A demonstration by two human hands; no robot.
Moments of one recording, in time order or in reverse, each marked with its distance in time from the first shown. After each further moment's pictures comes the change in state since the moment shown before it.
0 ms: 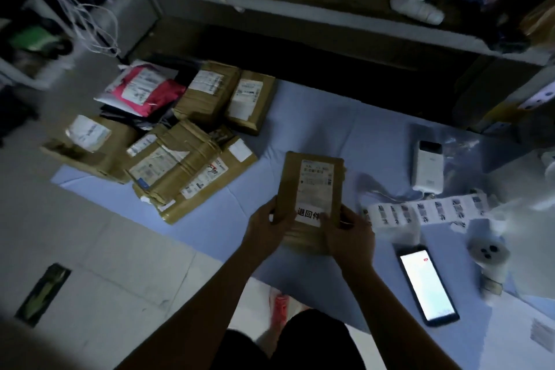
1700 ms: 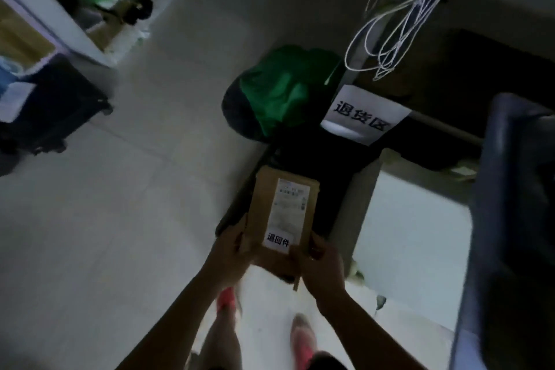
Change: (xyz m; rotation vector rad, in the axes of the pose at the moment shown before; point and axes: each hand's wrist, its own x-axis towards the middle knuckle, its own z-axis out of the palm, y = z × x) left_hand 0.384 -0.393 -0.942 0.012 -0.106 -0.124; right_hand -0.011 -0.381 1.004 0.088 -0.305 0.219
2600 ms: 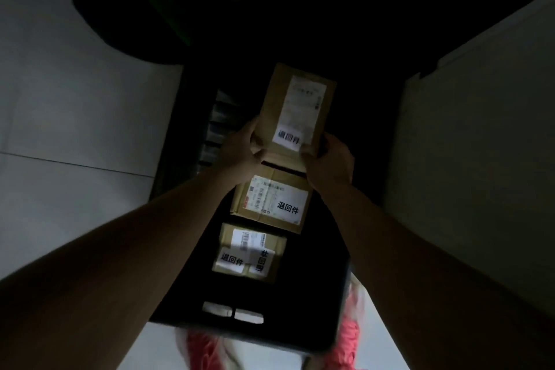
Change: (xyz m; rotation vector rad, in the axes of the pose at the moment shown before) left_hand 0.479 -0.236 0.162 0.477 -0.200 0.032; right_hand 0.462 0.228 0.072 -0.155 0.327 0.126
